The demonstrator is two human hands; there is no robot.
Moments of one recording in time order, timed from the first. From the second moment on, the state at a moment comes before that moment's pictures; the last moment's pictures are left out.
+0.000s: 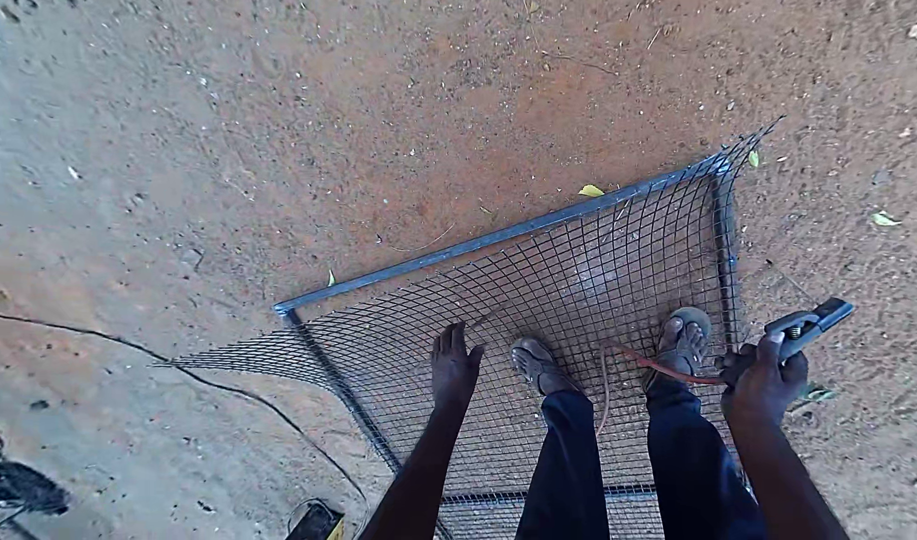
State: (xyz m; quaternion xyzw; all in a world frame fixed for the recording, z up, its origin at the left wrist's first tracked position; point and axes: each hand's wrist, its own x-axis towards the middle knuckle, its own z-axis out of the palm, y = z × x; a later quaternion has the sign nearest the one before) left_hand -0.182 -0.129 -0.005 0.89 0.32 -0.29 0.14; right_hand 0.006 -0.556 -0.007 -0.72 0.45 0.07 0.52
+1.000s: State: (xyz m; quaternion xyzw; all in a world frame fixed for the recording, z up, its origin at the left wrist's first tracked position) left_hand 0.085 -0.134 -0.101 0.99 0.11 -0.06 -0.01; right_hand -0.004 -0.567 -0.017 -0.70 0.48 0.08 0.52
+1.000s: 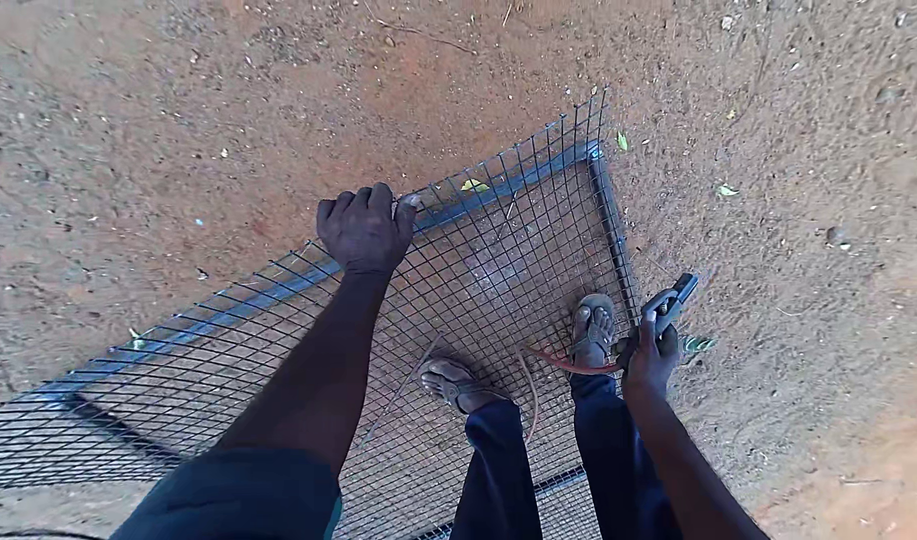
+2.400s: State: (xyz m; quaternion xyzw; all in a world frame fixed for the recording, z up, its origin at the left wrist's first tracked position) left_hand 0.136 -0.121 -0.133 0.88 0.24 -0.38 0.16; right_hand 0.008 -0.555 -0.017 -0.72 0.46 0.11 0.51
